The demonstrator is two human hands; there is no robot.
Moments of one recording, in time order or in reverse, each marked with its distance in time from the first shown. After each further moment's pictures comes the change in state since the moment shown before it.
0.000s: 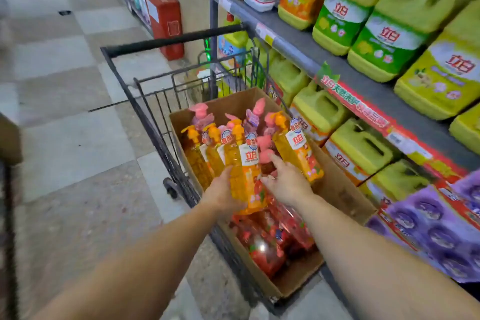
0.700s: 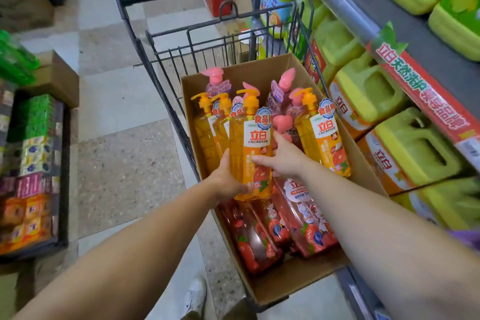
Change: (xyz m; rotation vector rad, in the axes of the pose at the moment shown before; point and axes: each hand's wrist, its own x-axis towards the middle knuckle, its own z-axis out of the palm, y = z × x) left_hand 0.033 0.008 0.033 -0.462 -0.010 -0.385; right_hand 0.087 0.025 0.018 0.544 -0.457 -0.064
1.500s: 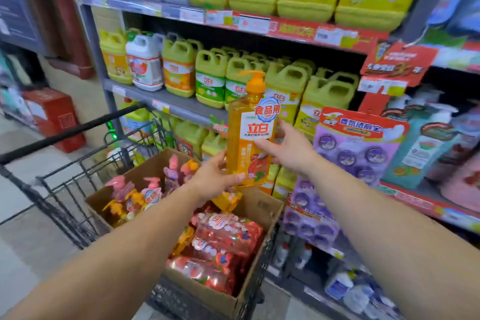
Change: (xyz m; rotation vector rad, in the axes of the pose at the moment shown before) left_hand -0.180 0.119 0.020 0.165 -0.493 0.922; right_hand -0.320 -0.109 -0.046 -0.039 1.053 -0.166
